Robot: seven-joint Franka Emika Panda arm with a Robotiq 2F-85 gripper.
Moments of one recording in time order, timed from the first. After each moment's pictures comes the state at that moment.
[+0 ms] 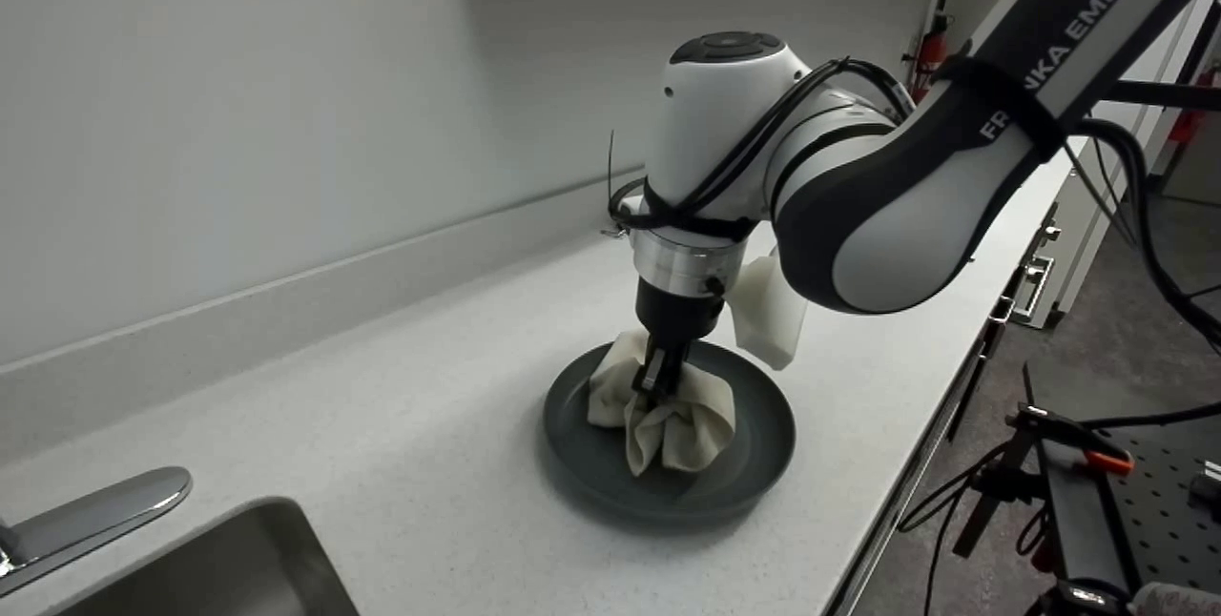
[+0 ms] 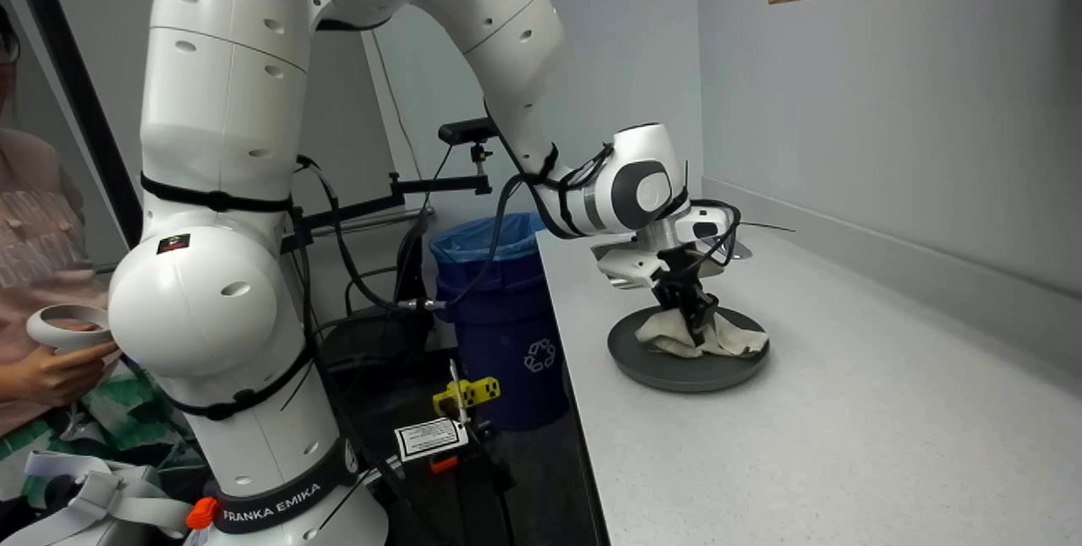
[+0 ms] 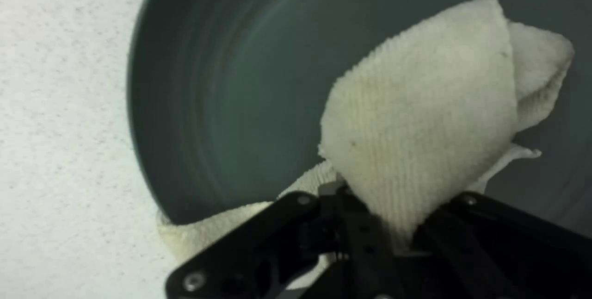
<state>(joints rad) 0.27 0.40 -0.06 -2.22 -0.29 2.74 0.35</state>
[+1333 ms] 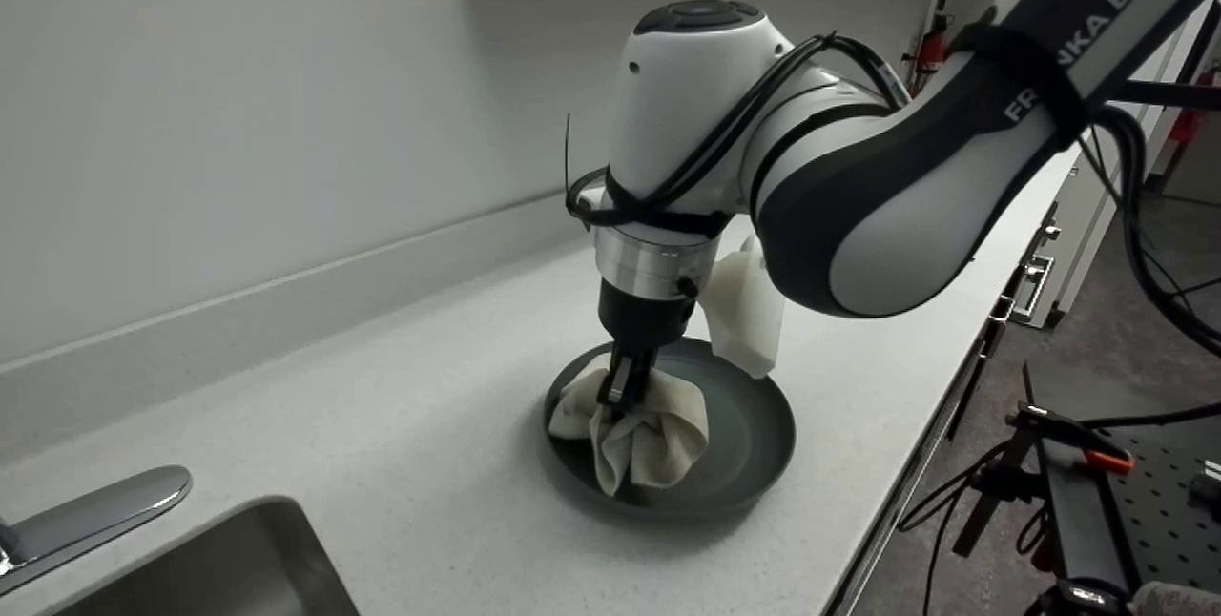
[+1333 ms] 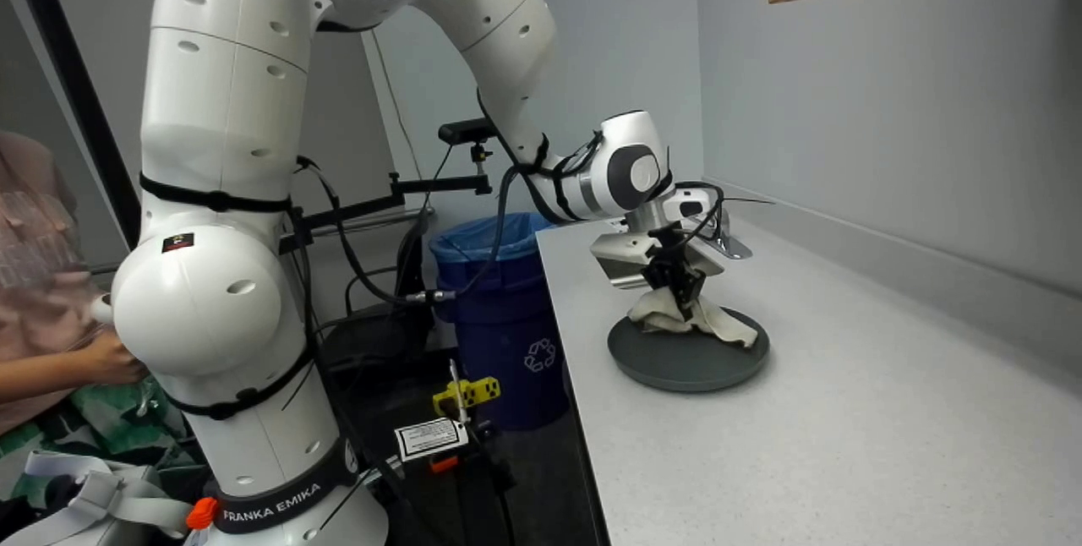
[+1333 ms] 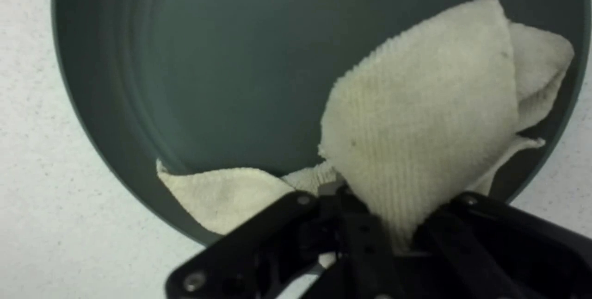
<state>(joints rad) 0.30 0.41 -0.01 -2.15 -0.33 2.70 0.35</state>
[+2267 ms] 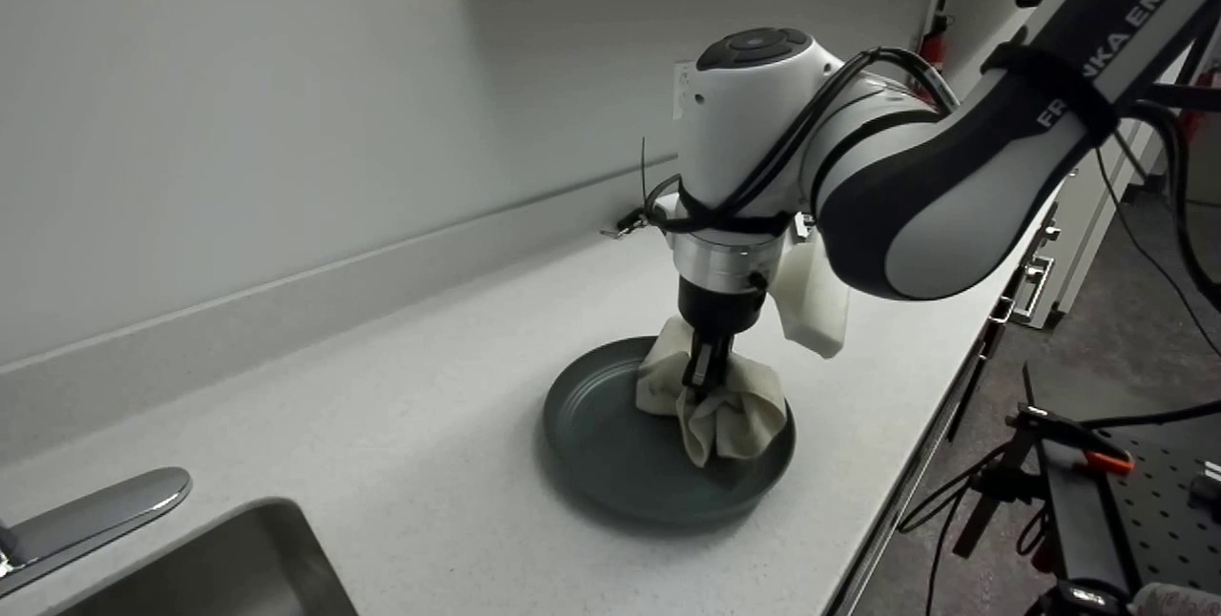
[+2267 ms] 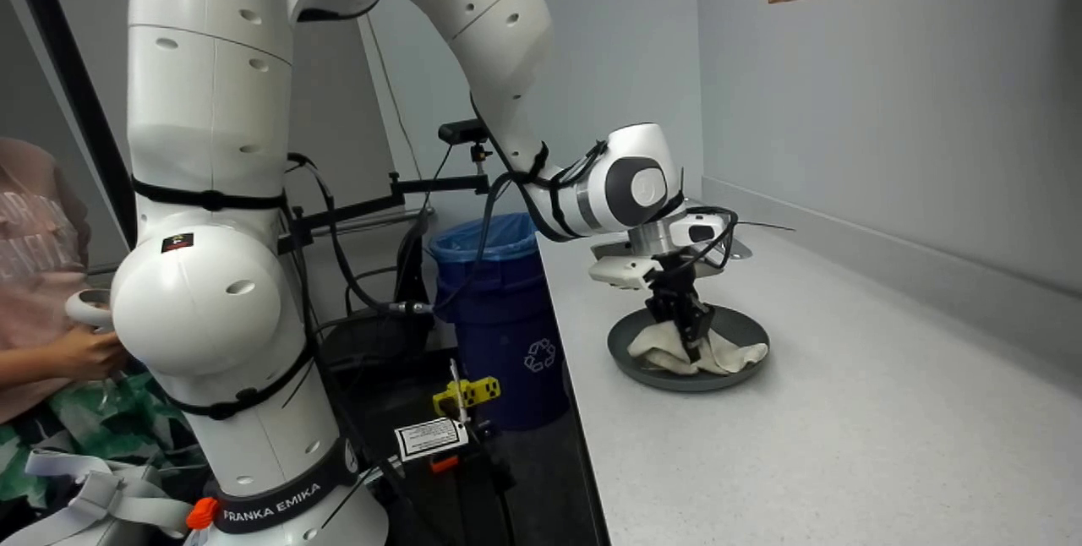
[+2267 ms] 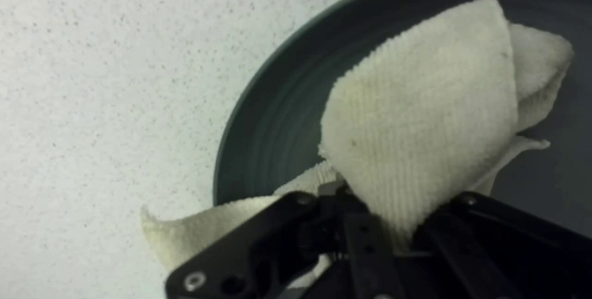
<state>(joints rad) 0.30 0.34 -0.11 -2.30 -0.37 2.67 0.37</state>
